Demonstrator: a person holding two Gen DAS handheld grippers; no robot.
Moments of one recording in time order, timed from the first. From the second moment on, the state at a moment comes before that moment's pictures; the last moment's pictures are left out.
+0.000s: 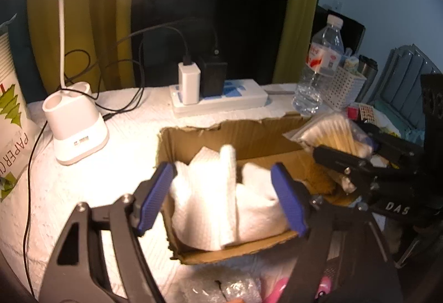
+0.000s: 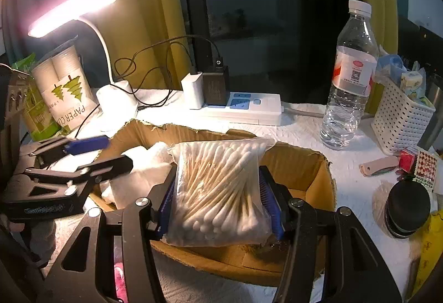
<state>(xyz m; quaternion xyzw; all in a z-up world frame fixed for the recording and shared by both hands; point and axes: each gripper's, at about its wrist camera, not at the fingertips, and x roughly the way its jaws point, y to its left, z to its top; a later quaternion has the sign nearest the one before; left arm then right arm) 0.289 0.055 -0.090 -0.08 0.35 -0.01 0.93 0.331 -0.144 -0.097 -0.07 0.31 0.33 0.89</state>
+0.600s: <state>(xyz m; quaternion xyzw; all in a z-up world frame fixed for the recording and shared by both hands) 0.273 0.058 -0.075 -0.08 0.32 -0.01 0.94 0.328 -0.147 -0.084 -0.06 0.30 0.32 0.90</state>
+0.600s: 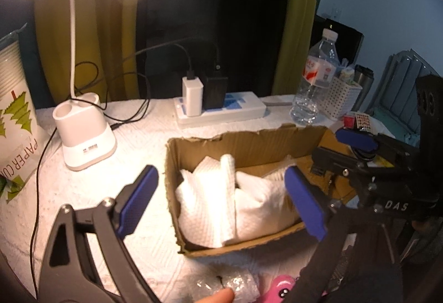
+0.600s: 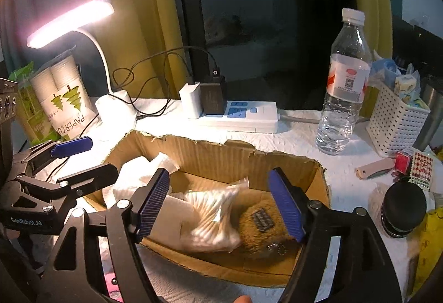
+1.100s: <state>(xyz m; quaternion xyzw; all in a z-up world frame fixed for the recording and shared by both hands) 0.233 0.058 -0.056 -0.08 0.30 -0.01 0.95 0.288 -0.154 -0.068 -0.07 0.28 0.31 0.91</state>
